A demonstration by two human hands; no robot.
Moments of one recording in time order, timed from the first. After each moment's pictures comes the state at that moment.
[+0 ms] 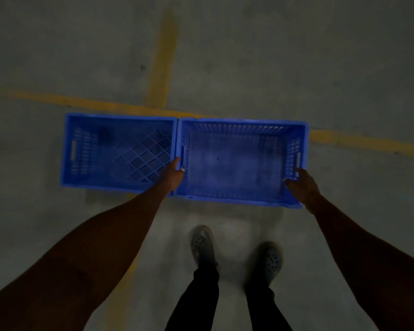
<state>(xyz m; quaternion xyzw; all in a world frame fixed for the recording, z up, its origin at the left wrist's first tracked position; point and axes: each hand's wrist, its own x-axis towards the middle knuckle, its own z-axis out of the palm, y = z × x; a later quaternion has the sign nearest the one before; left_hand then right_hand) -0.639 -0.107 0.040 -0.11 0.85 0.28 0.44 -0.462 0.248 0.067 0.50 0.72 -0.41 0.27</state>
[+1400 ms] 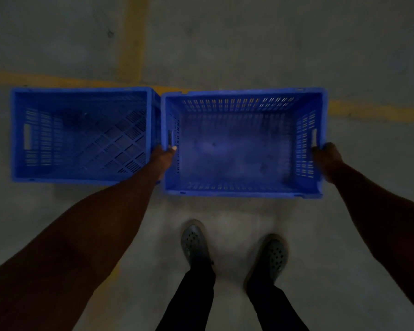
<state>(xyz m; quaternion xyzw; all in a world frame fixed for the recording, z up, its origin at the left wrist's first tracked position) -0.626 -0.092 -0.084 -0.22 0.84 0.33 0.38 -0.430 0.319 -0.081 0.56 0.72 -0.37 0.17</state>
